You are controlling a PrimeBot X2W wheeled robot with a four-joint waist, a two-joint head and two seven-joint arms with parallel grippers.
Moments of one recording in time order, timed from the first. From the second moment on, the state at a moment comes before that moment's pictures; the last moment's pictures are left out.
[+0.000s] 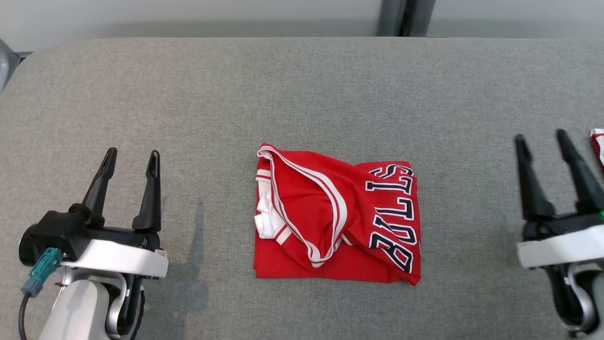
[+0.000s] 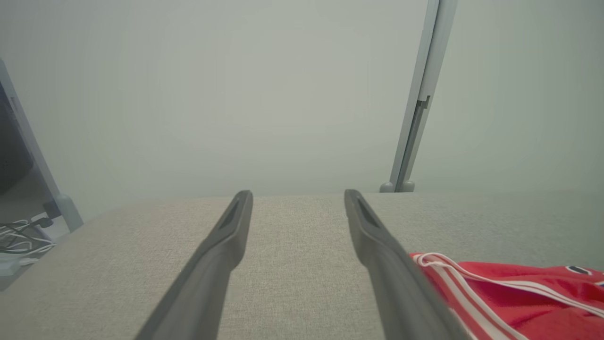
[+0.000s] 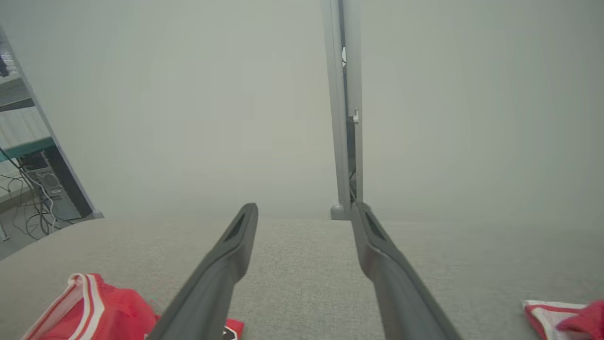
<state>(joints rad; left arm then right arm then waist) -0.23 0.23 -0.13 0.16 -0.36 -0.03 -0.26 -0.22 -0.19 0.04 0.02 0.35 0.13 -0.16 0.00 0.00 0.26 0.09</state>
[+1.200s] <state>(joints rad) -0.21 0.23 -0.14 0.15 -0.35 -0.01 -0.26 -0.20 -0.21 0.24 -0.01 0.33 0.13 -0.03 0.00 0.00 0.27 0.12</state>
